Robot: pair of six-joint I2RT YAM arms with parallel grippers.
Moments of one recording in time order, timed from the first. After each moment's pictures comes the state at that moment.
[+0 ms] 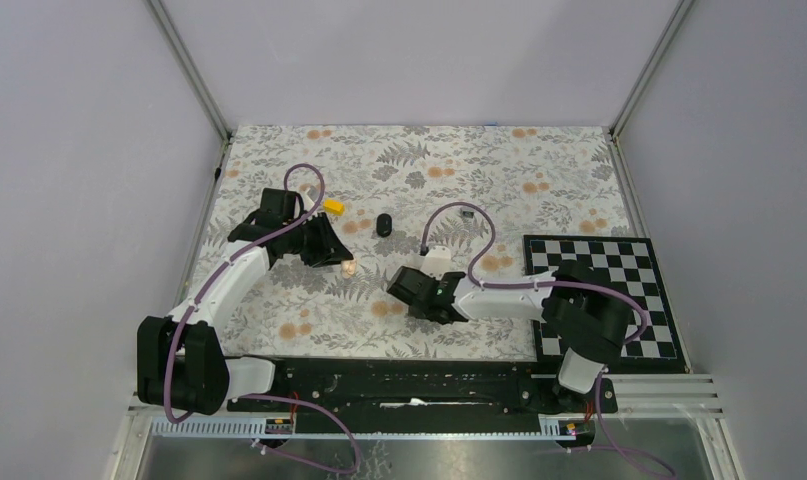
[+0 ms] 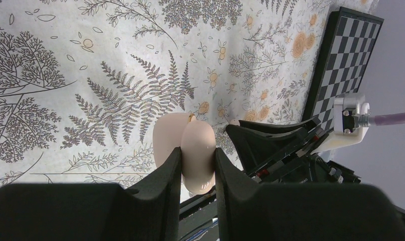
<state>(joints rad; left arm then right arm) -0.16 1.26 0.87 -0.55 0.52 -0.53 1.12 1.72 0.96 -0.41 0.47 1.10</state>
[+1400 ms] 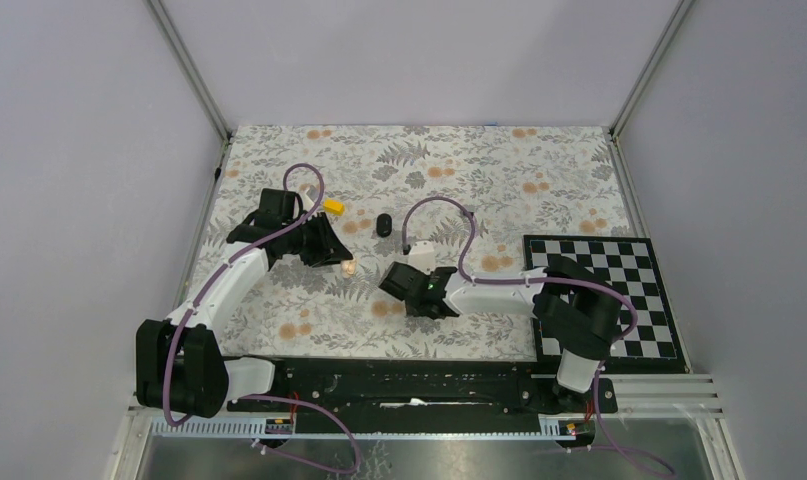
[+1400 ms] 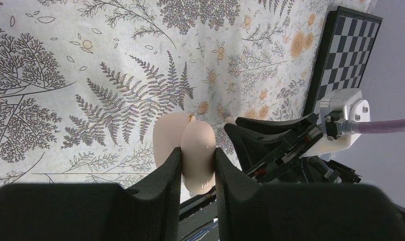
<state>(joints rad) -0.16 1.25 0.87 -0.55 0.52 -0.52 1.12 1.78 1.04 -0.44 0.46 0.86</state>
